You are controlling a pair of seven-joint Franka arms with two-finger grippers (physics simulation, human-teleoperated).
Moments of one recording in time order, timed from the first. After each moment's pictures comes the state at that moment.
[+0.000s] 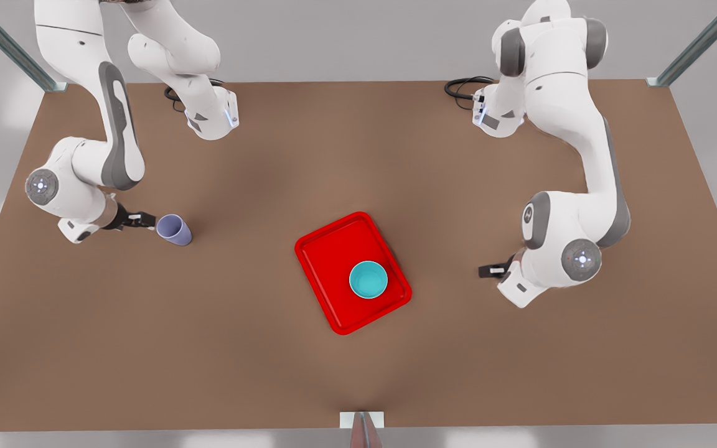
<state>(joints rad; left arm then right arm) -0.57 0.57 0.51 -1.31 -0.33 1.63 -0.10 -0.07 0.06 -0.09 -2.23 0.01 2.13 -0.18</state>
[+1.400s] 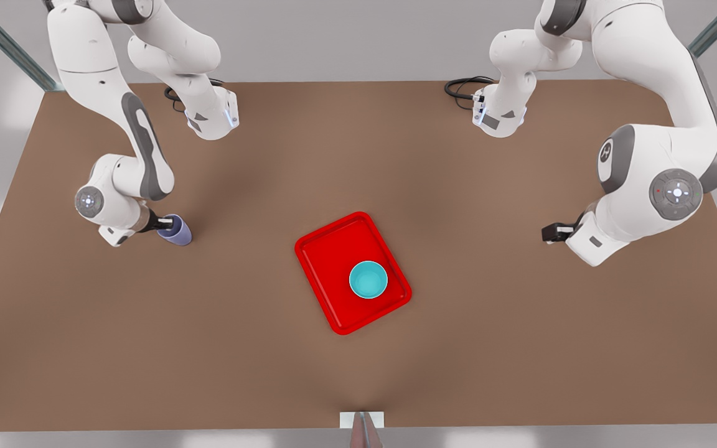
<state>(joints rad) -0.05 0.33 -0.10 -1.31 0.08 1.47 -0.10 -0.03 0.19 -0.12 -2.39 0.03 2.36 -0.21</state>
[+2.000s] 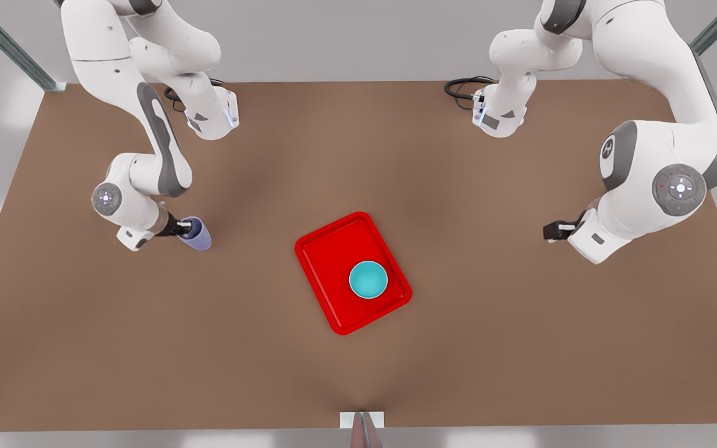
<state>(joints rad) -0.05 0.32 -0.10 -1.31 0.08 1.47 -0.11 0.11 0.14 -0.11 -2.34 0.12 2.35 -0.18</state>
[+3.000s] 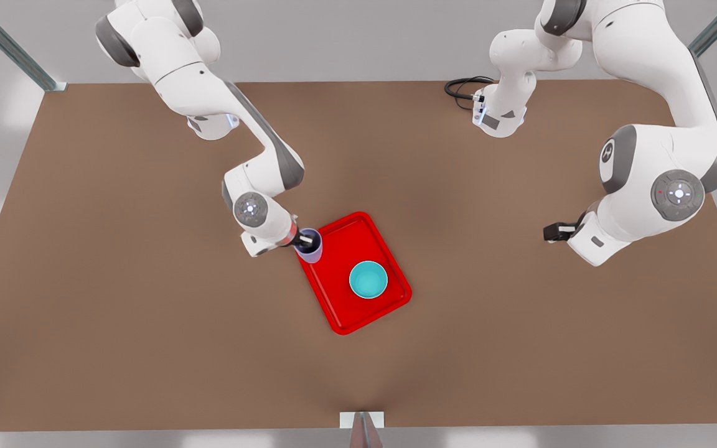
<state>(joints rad) -0.05 0.33 -0.09 -1.31 0.08 1.46 -0.11 0.38 0.45 0.19 -1.76 0.14 2.15 0.75</state>
